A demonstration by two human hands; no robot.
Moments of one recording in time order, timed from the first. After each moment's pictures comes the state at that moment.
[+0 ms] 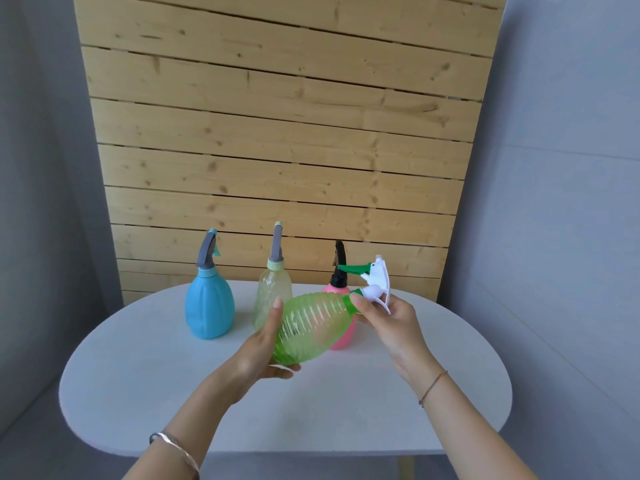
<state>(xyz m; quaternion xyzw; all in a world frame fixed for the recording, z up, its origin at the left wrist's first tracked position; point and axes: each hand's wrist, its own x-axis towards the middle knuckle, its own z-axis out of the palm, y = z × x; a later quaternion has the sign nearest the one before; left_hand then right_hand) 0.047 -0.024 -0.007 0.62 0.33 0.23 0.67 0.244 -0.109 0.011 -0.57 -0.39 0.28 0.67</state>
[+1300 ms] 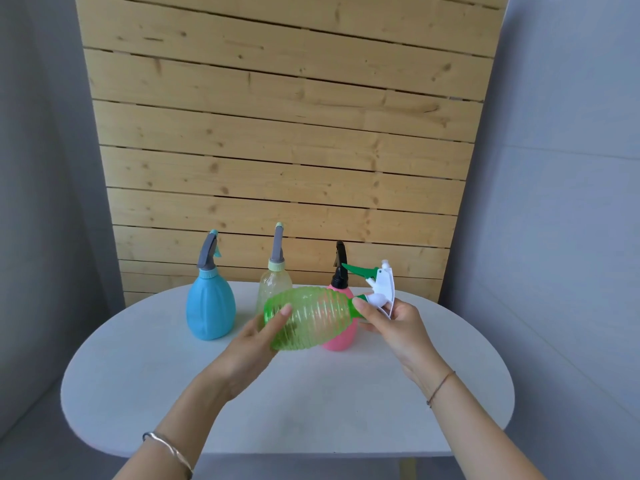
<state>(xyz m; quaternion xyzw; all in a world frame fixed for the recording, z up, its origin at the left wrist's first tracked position) 0.040 -0.018 -0.008 0.59 0.26 0.30 0.70 0.245 -0.113 0.015 -0.58 -0.41 0.29 0.64</state>
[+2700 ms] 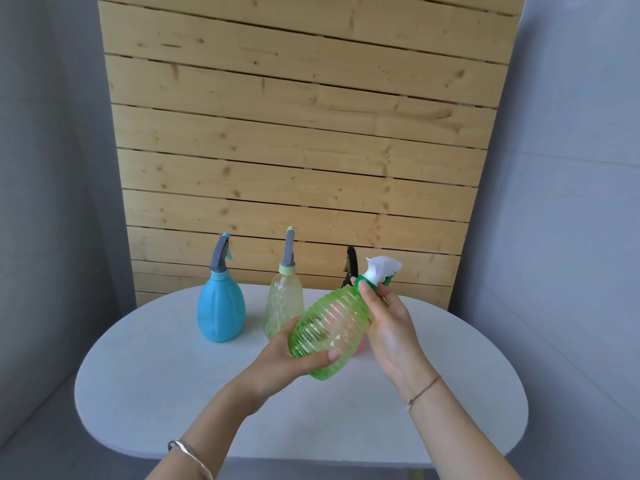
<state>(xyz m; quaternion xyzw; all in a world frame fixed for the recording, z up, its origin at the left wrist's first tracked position) 0.047 -0.040 -0.003 0.67 0.25 0.28 0.64 0.211 -0.095 0.032 -0.40 -0.31 0.42 0.75</state>
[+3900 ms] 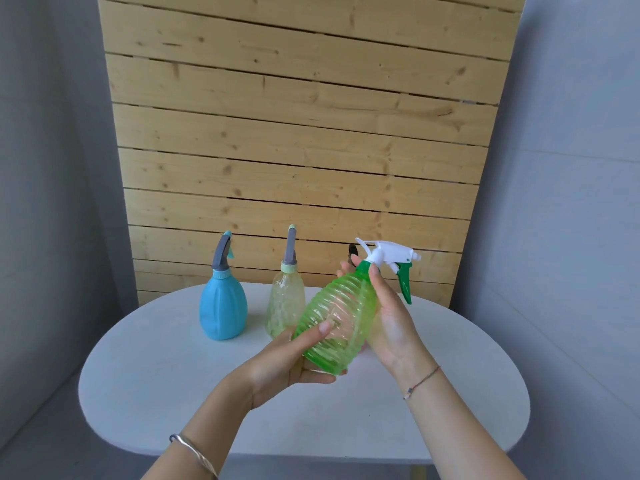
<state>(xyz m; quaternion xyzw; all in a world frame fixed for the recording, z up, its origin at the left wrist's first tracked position) 0.046 -0.042 0.009 0.59 0.20 0.21 0.75 0.201 -0.094 0.048 -0.30 -0.32 0.52 0.73</state>
